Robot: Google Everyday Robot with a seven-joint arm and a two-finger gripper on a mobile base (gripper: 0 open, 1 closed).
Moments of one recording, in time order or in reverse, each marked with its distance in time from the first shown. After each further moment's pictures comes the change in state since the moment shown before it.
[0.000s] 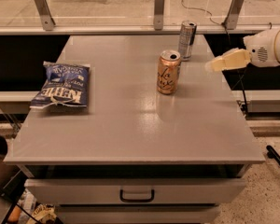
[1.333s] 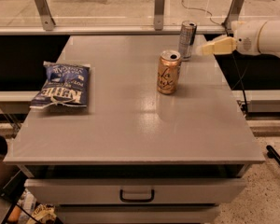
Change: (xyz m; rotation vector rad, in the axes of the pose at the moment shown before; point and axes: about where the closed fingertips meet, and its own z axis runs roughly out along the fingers) arm -0.042 -0.040 0.053 -0.014 -0.206 -0.046
